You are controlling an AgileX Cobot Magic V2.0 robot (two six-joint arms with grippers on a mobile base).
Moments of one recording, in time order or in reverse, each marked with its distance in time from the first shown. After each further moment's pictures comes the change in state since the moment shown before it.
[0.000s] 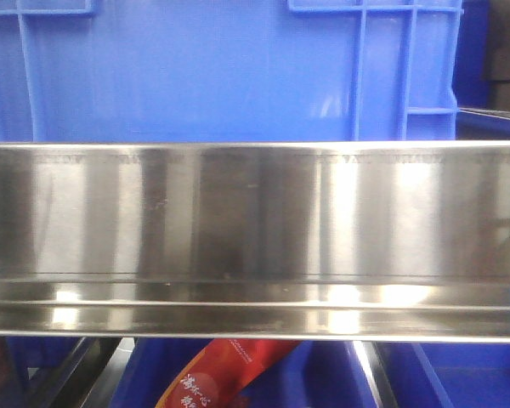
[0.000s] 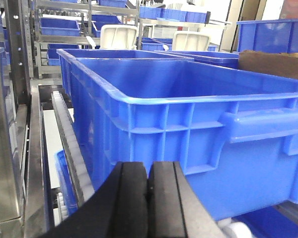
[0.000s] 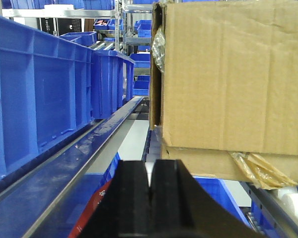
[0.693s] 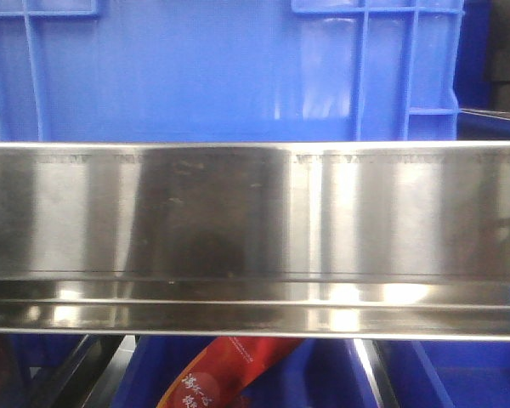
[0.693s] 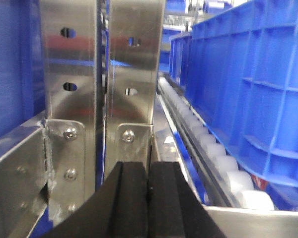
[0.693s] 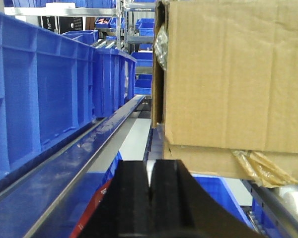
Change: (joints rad) left arm 0.328 -0.287 0.455 0.151 -0.225 -0.150; right arm -0.002 0.000 0.003 0.000 0.004 0.000
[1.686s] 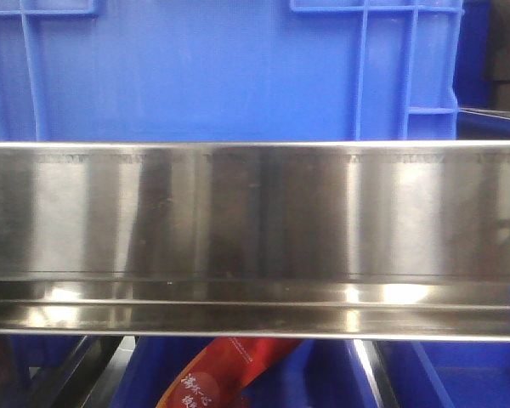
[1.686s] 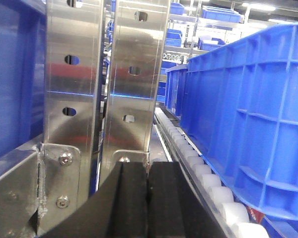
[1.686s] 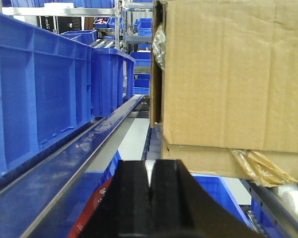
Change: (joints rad) left arm 0.000 0.000 0.024 -0.043 -0.108 -0.002; right arm 0.000 0.000 0.000 0.000 0.000 0.000
